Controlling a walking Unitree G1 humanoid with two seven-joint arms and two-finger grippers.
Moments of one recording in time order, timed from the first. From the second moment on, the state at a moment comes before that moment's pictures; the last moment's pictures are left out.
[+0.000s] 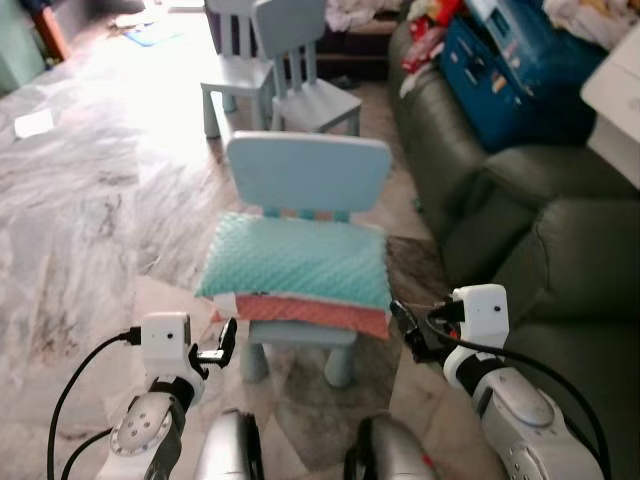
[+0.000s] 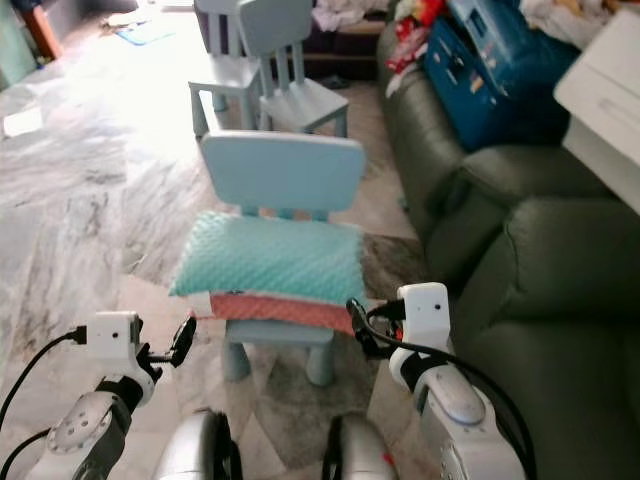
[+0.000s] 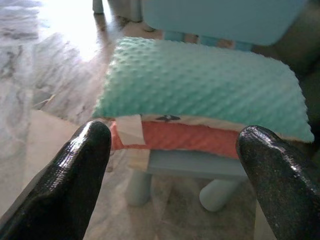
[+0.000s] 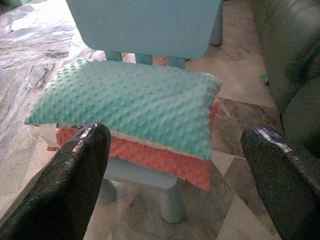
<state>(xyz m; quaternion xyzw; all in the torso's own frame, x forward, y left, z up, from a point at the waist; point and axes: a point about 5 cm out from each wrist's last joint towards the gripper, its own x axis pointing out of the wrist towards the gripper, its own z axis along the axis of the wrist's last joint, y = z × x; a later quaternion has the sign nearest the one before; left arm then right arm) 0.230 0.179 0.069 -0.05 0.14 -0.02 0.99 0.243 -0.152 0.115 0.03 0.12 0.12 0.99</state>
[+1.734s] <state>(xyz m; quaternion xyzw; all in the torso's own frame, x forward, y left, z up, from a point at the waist) 0.232 0.199 0.071 0.00 0.12 0.05 0.99 0.246 -0.148 0.112 0.02 0.12 0.14 0.98</state>
